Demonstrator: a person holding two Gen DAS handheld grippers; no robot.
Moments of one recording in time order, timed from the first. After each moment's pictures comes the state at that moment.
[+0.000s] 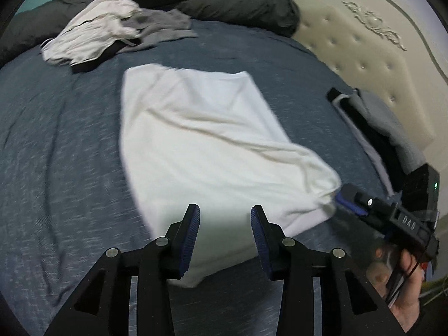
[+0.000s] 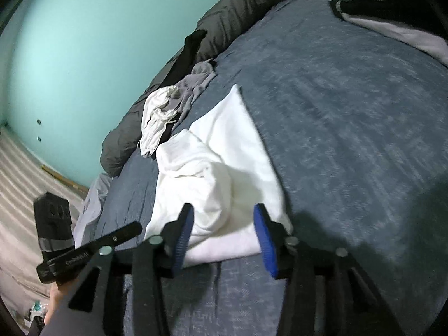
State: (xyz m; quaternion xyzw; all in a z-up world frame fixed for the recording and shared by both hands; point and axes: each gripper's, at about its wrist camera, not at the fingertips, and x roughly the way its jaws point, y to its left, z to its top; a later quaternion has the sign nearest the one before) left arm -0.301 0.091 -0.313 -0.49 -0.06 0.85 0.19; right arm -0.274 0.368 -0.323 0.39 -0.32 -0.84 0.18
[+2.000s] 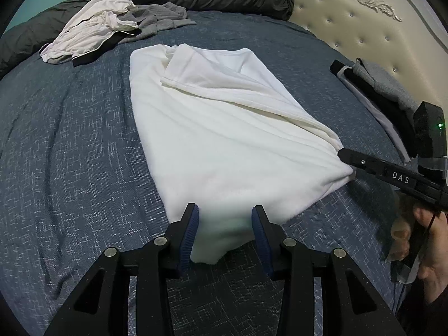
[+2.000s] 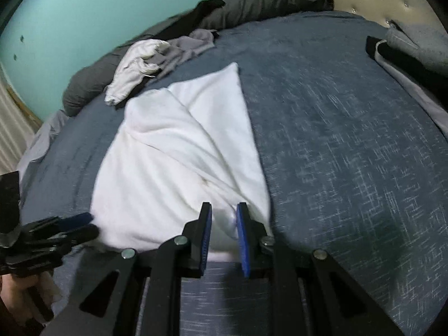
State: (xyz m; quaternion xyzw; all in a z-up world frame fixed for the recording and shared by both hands) left arm -0.269 0.089 -0.345 -0.49 -0.01 0.85 0.19; right arm -0.297 0.333 -0.339 0.45 -0.12 -0.88 0.13
